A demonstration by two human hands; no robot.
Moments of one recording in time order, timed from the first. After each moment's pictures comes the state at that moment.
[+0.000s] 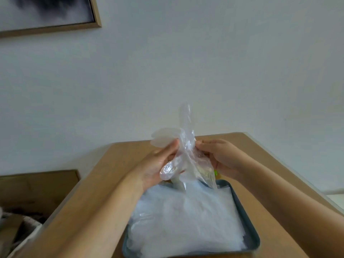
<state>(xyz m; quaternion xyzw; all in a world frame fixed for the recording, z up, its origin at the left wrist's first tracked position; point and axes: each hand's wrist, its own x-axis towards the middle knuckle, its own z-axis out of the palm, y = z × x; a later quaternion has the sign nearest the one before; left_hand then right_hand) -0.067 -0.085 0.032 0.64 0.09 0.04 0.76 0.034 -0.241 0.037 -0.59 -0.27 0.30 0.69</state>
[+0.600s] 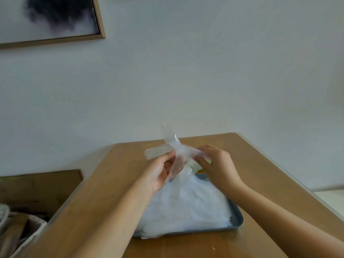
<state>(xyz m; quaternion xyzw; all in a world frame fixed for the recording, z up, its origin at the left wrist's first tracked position) -0.085 -0.115 0.019 0.52 0.19 0.13 0.82 -0.014 -0.268 0.005 -0.78 -0.38 -0.16 0.48</state>
